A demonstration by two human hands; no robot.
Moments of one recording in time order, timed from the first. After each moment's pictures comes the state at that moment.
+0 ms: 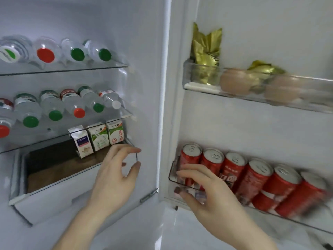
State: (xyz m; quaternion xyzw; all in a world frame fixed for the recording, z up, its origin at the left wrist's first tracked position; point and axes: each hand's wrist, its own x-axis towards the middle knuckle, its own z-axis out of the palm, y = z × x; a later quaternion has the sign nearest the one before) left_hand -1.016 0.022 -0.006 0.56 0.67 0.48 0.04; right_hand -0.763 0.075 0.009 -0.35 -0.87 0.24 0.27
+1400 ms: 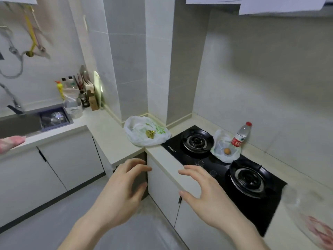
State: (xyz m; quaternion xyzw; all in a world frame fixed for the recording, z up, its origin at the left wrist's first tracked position) left_hand -0.187 0.072 -0.049 0.95 0.00 0.15 0.28; right_hand -0.103 -0.179 -0.052 -0.89 -0.27 0.07 0.35
